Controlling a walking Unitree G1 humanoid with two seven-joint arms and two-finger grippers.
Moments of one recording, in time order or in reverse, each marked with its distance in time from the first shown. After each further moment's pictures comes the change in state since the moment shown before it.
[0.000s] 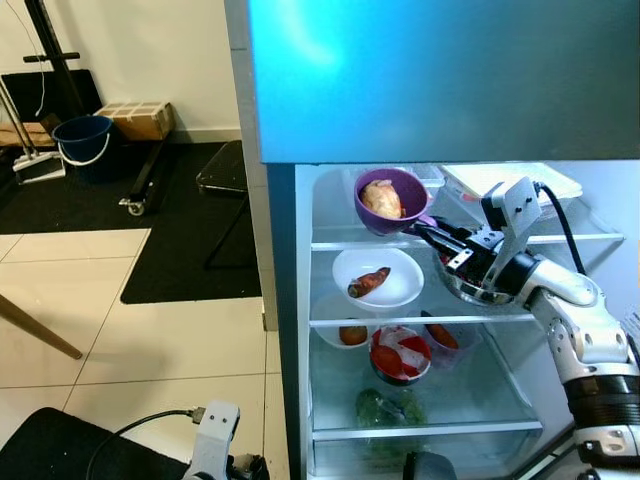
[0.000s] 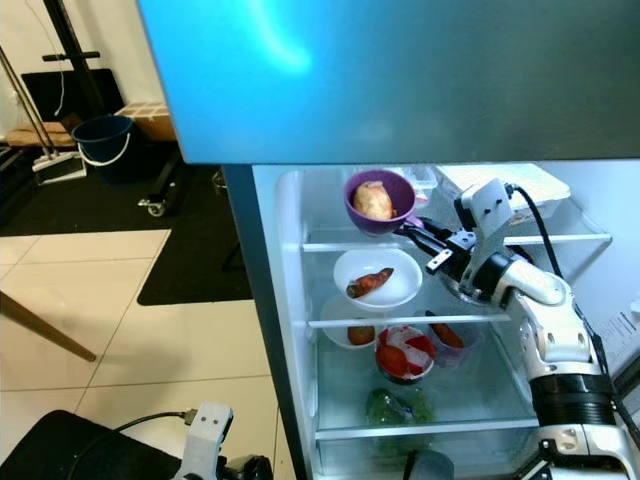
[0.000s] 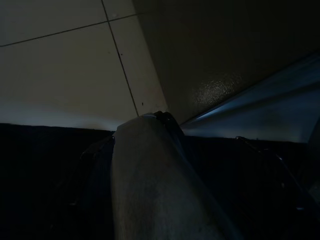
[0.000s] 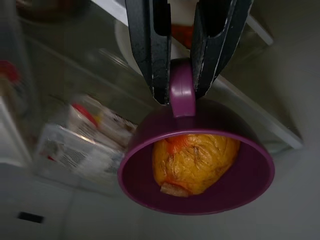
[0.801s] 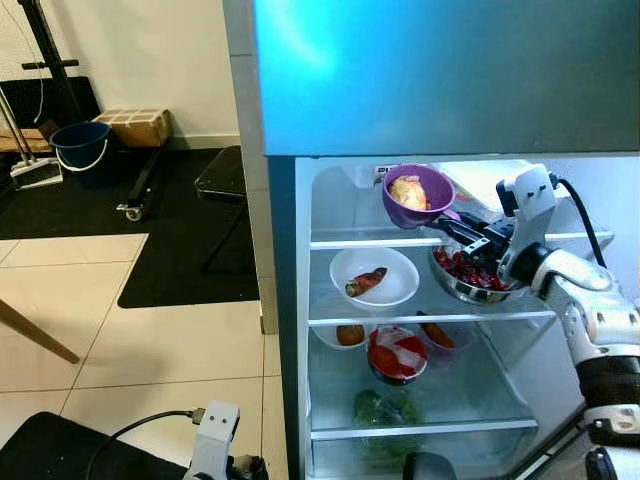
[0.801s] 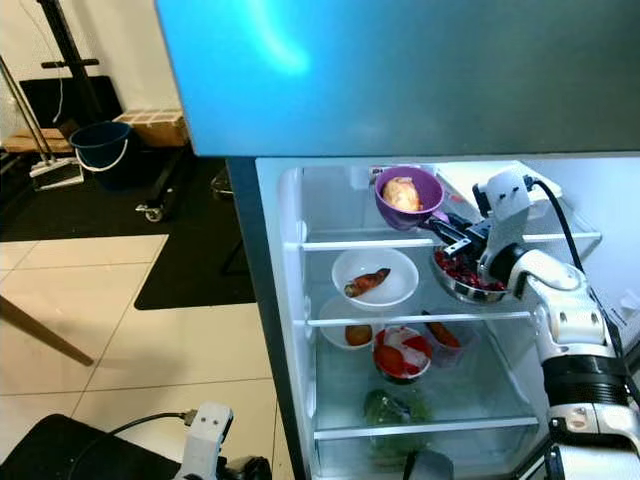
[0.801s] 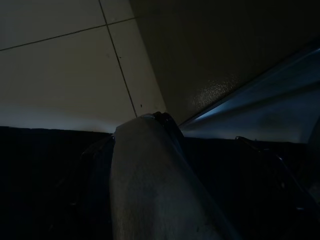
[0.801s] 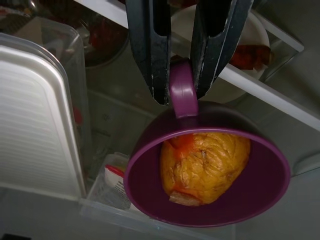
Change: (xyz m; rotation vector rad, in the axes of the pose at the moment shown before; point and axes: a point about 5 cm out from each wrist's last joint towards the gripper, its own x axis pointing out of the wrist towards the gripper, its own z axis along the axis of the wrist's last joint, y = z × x) left arm 0.000 0.000 -0.001 -0.001 0.001 0.000; right arm 0.000 -0.025 -0.002 0.066 0.120 -0.142
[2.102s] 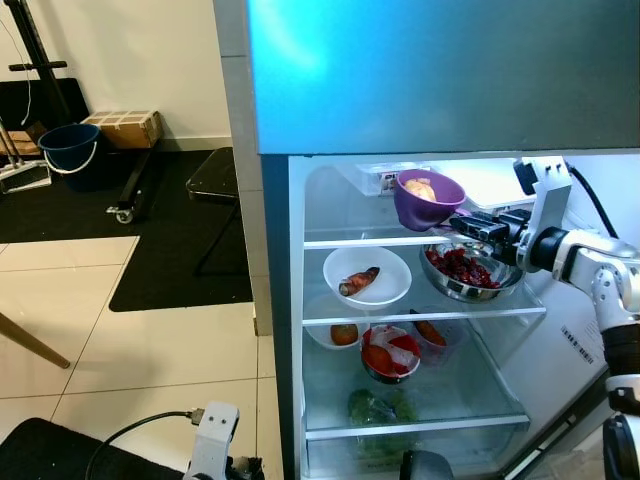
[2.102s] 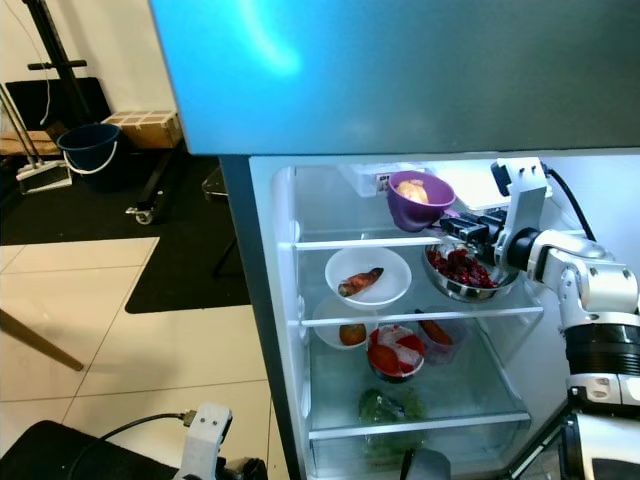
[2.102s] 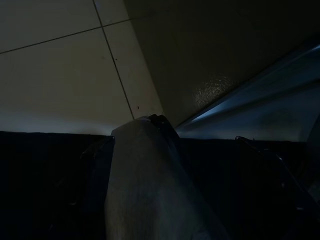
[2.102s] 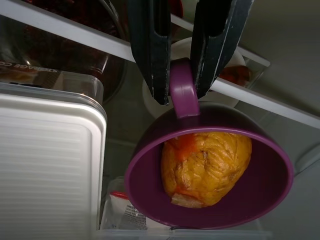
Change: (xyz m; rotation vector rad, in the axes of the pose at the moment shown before) left arm 0.000 0.000 -0.001 -0.002 0.002 0.008; right arm -0.005 -0.015 0.018 0.190 0.138 0.010
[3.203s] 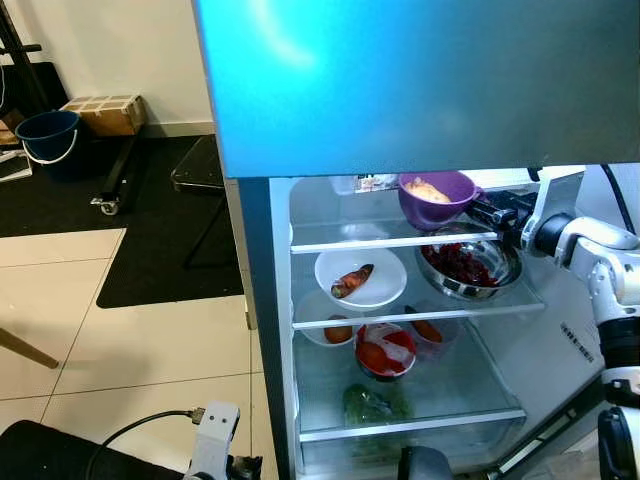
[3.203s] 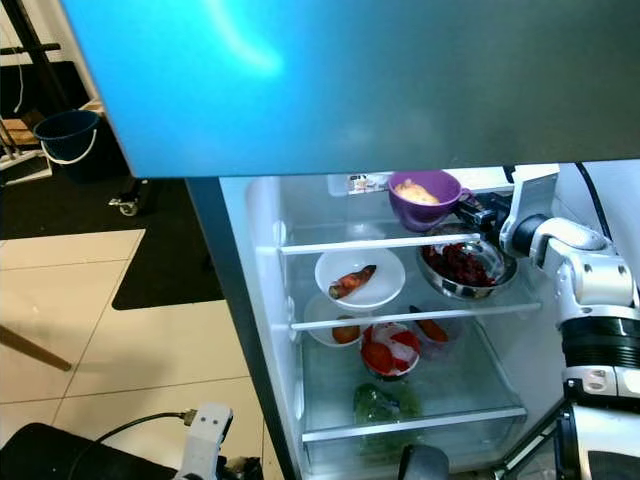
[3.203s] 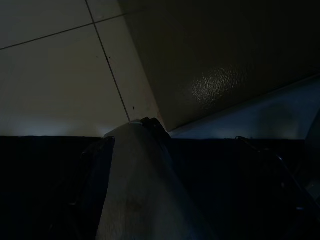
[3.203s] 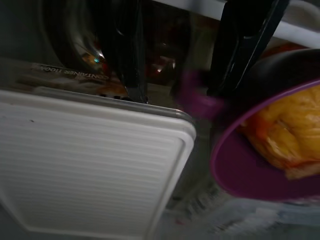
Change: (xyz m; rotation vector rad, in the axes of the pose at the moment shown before) left arm 0.001 -0.001 0.002 0.002 -0.010 0.000; right arm -0.004 -0.009 0.015 -0.090 -0.087 -0.122
